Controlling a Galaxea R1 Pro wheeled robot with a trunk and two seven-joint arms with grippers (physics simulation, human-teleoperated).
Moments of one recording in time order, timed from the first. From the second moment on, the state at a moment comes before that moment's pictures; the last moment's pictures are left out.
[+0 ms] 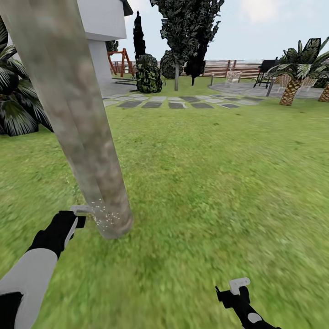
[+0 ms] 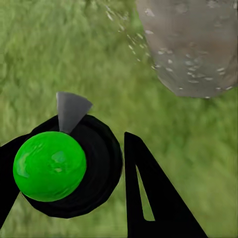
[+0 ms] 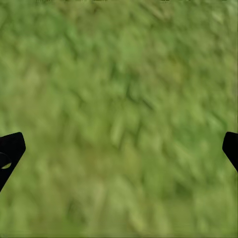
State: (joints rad) left arm -0.86 0.19 0.14 -0.69 -0.22 0.69 0.06; right arm -0.51 -0.09 0.29 -0.13 -0.12 -0.37 -0.03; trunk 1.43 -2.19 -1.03
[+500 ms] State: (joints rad) left arm -0.86 0.18 0.13 -0.69 -0.22 0.69 0.07; right arm -0.51 -0.09 0.29 -0.13 -0.12 -0.37 -0.03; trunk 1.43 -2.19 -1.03
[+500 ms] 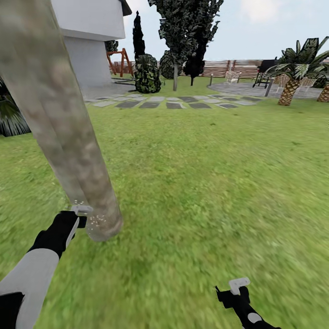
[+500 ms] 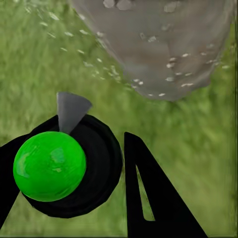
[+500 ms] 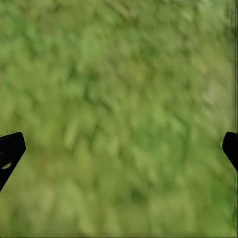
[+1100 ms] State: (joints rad) left arm -0.86 0.18 0.15 -0.69 -0.22 0.69 0.07; right arm -0.51 -0.09 0.29 -0.13 -0.12 -0.37 -0.03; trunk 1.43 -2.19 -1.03
